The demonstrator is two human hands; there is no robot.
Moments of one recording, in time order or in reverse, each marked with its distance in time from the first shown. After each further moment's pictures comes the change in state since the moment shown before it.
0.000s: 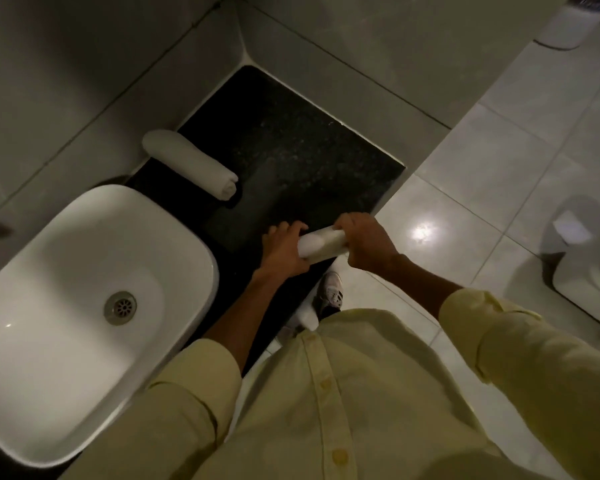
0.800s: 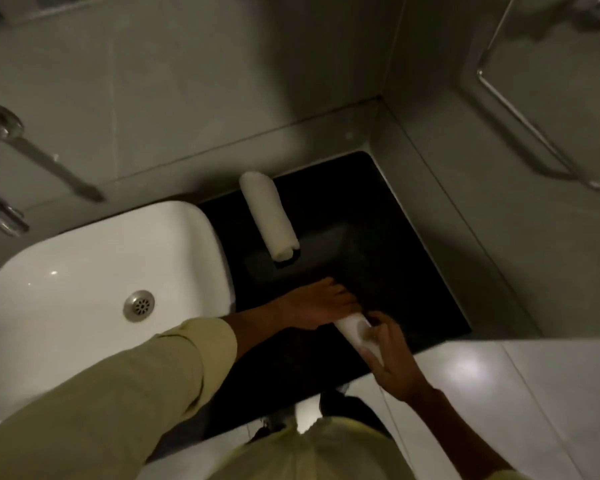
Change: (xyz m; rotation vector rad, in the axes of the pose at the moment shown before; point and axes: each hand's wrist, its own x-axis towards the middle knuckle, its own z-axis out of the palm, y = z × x) left_hand 0.077 -0.028 -0.039 0.383 0.082 0.577; right_hand 0.067 0.050 -0.003 0.398 -0.085 -0.425
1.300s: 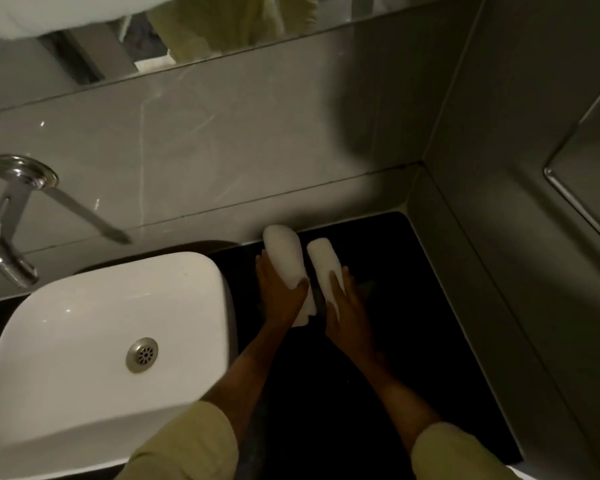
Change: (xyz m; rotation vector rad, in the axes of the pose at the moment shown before) left_hand -0.006 -0.111 -0.027 -0.986 1.145 -1.386; right_hand 0.238 -0.021 0.036 0.028 0.028 -0.014
